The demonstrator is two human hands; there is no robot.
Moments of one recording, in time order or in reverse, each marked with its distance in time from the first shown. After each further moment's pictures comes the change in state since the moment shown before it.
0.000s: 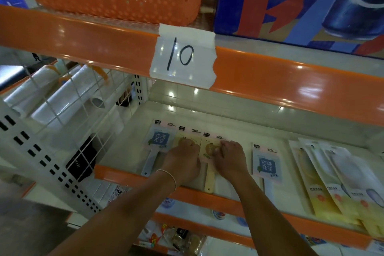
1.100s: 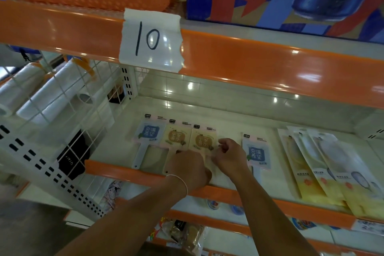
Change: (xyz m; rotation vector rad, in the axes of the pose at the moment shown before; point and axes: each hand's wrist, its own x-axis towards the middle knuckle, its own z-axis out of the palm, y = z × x) left_hand -0.021 0.057 0.007 0.076 -0.128 -0.069; right_hand -0.032 0.010 -0.032 0.347 0.009 0.149
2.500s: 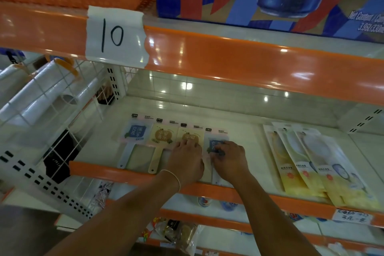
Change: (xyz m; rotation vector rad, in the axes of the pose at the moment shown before) left_hand 0.015 0.021 0.012 0.084 0.153 0.170; right_hand 0.019 0.055 -0.021 -0.523 -0.030 -0.198
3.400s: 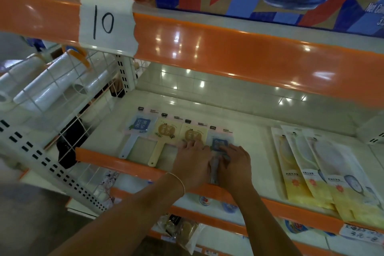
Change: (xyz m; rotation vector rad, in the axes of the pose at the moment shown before) left_hand -0.007 0.024 0.006 -0.046 -0.011 -0.054; right_hand -0.021 0.013 0.007 0.136 0.188 -0.131
